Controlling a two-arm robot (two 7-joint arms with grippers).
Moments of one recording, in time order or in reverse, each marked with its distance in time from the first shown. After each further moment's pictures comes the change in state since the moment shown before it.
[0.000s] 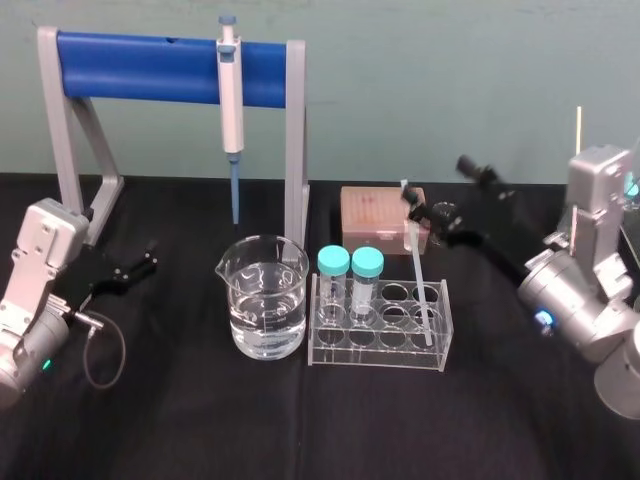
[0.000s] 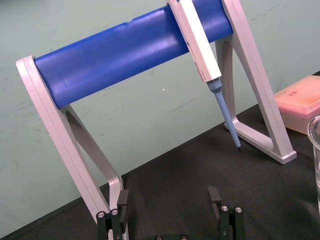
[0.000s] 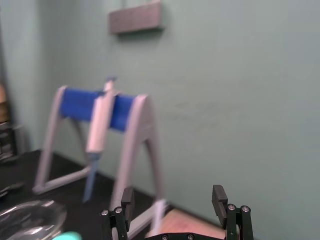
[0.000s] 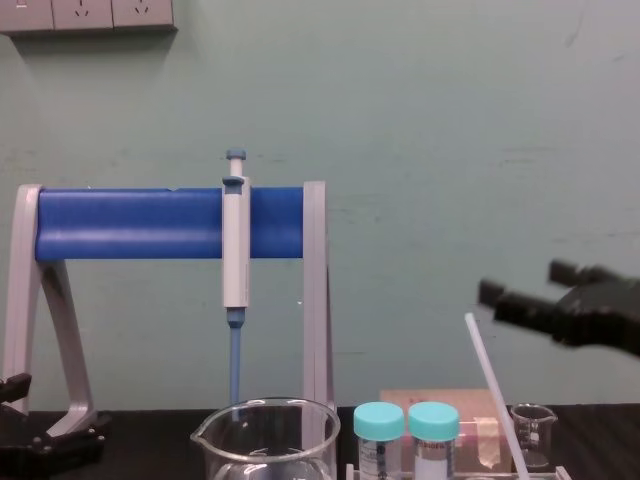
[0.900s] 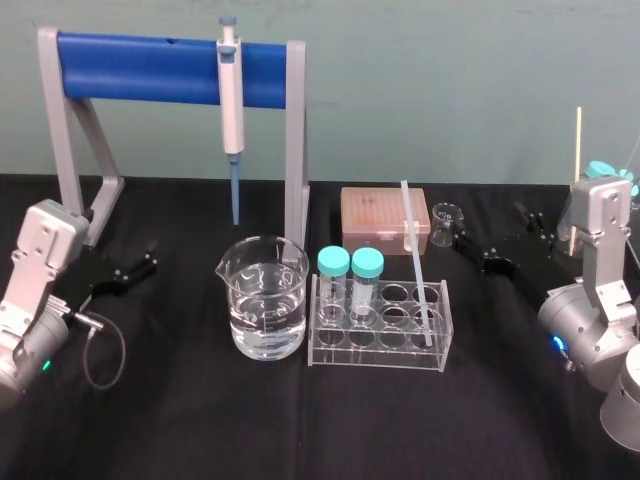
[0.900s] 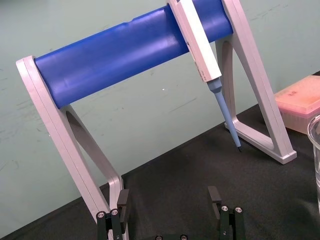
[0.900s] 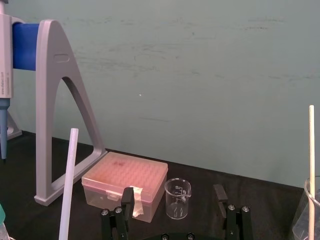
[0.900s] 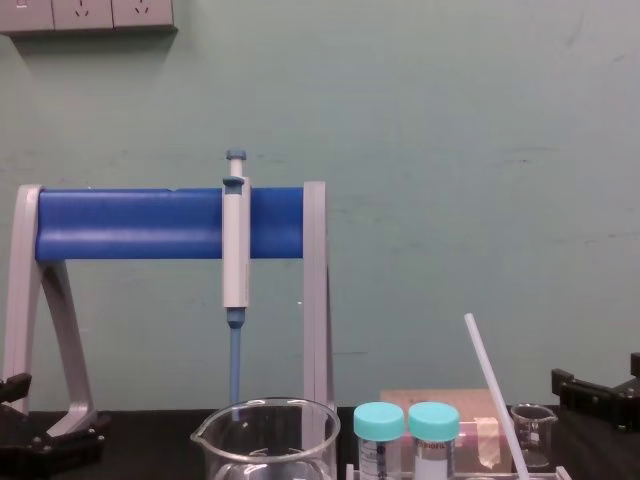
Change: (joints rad) left arm 0.000 0.000 0.000 0.000 0.000 0.000 0.000; right arm -0.053 -0.061 0.079 0.046 -0.116 0.139 -0.196
